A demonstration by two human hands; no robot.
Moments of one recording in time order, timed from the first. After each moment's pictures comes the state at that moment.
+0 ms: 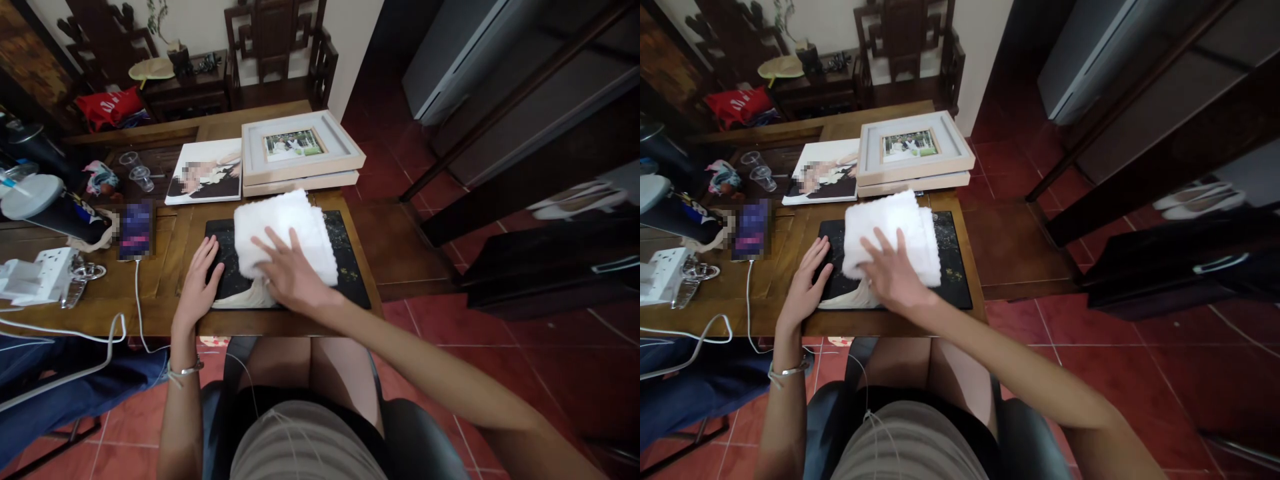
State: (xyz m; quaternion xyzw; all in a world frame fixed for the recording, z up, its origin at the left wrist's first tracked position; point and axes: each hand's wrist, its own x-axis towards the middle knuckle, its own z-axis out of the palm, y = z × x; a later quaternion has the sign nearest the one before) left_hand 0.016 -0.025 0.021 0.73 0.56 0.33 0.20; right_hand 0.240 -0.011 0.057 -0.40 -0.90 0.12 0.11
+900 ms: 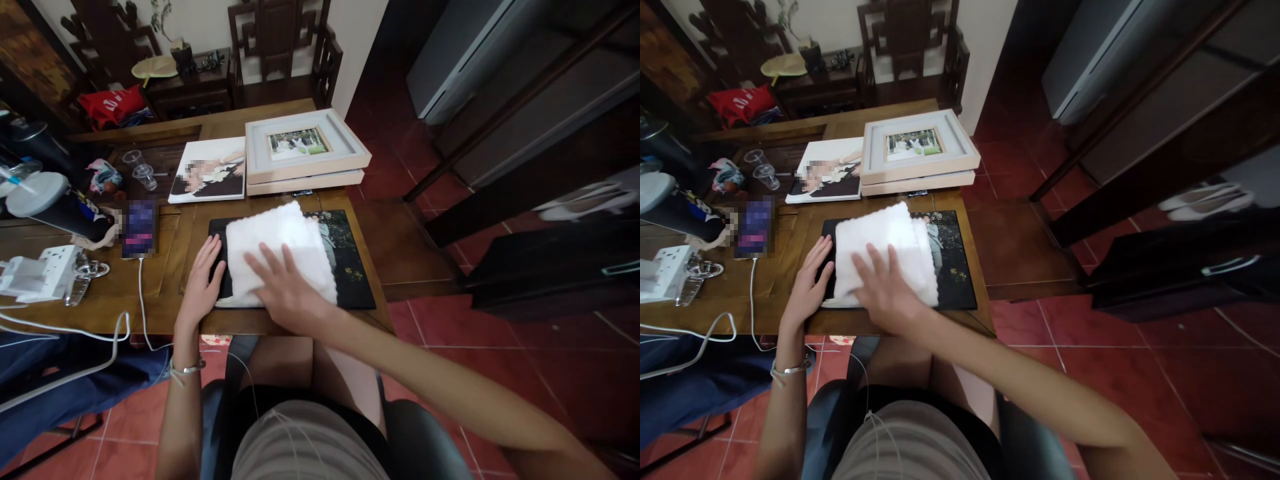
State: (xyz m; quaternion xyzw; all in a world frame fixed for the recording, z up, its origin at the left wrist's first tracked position) left_hand 0.017 -0.026 0.021 0.72 0.56 0.34 0.20; right_hand 0.229 -0.039 0.058 -0.33 -0.93 0.09 0.09
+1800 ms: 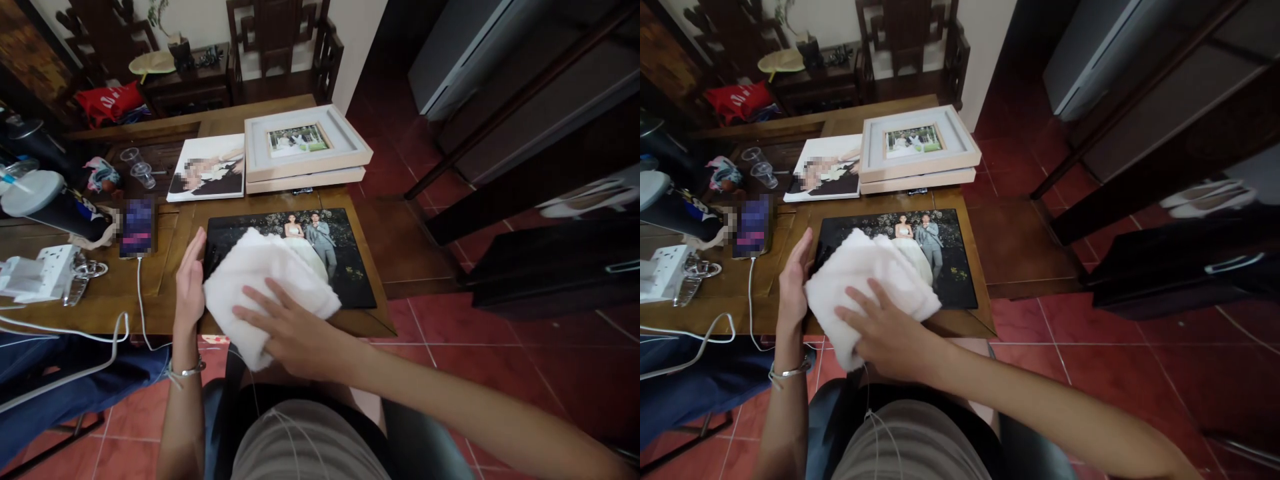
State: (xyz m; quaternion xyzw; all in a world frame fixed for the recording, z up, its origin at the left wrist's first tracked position) left_hand 0.017 -0.034 0.029 0.66 0.54 0.48 0.22; right_hand 0.244 -0.072 0.059 -0.16 -0.97 0.10 0.11
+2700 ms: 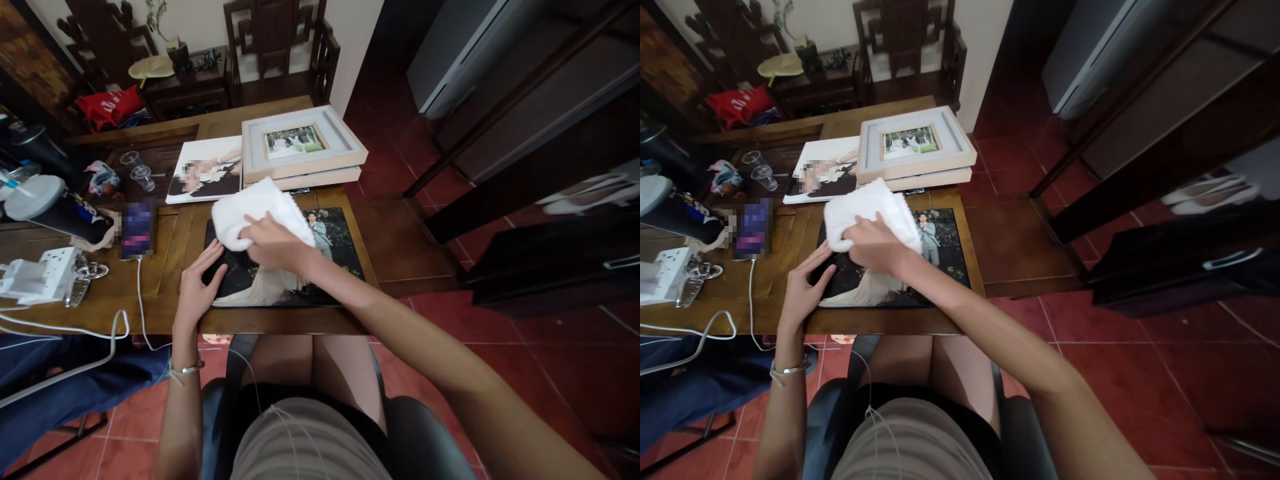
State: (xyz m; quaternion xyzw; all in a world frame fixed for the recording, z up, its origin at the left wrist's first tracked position) left_hand 0.018 -0.028 0.022 0.70 0.57 0.38 0.19; right_hand 0.216 0.047 0.083 -0.39 -0.89 0.23 0.11
